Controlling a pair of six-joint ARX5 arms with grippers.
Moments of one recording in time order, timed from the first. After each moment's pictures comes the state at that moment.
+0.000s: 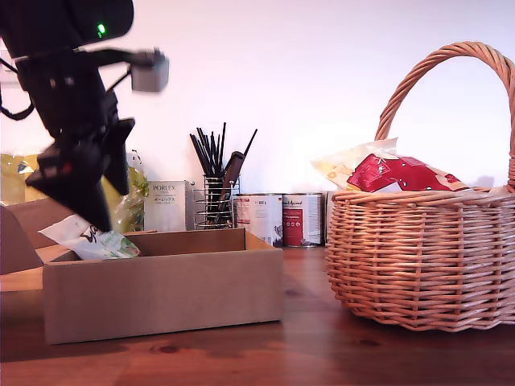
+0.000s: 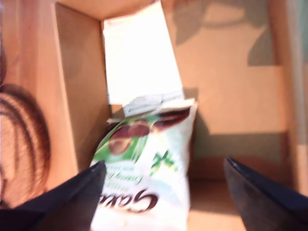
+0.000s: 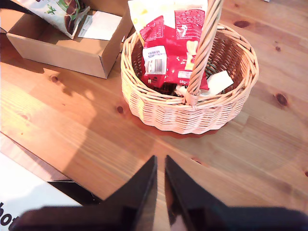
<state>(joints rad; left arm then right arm) -0.48 1.55 1.07 -0.57 -0.12 1.01 0.32 0.44 1.00 -1.28 -0.10 -0.19</state>
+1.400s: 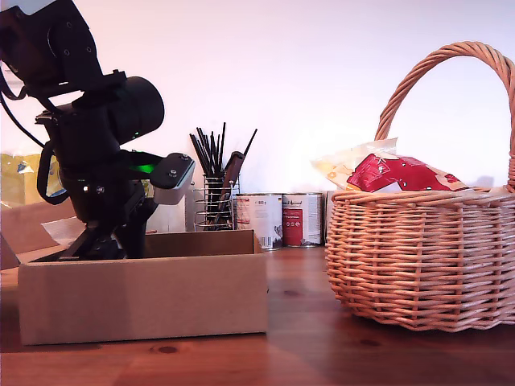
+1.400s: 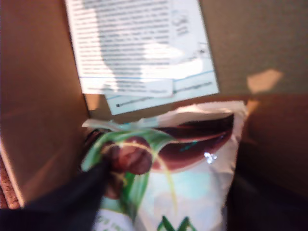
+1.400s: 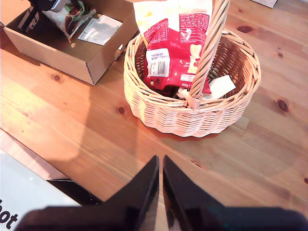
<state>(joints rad) -0.45 1.82 1.09 -0.36 -0.16 1.17 0.34 0.44 1.00 -1.27 -0.10 -0.21</state>
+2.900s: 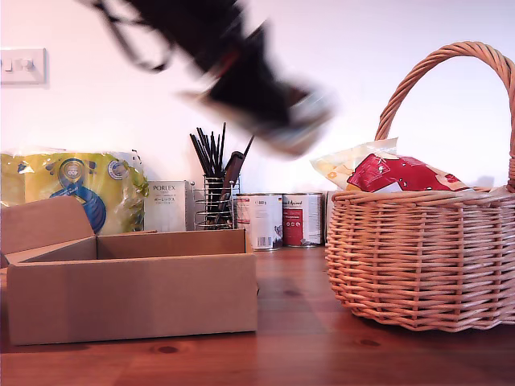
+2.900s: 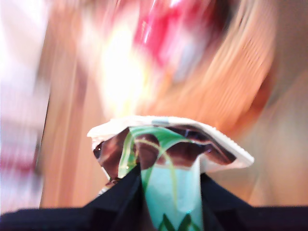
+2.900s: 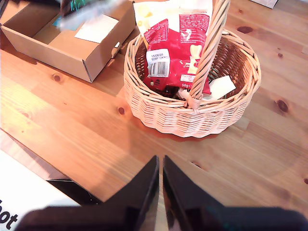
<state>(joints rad) -0.81 1.48 1.10 -0.22 0.31 0.89 0.34 0.44 1.00 -1.27 -0.10 -0.21</state>
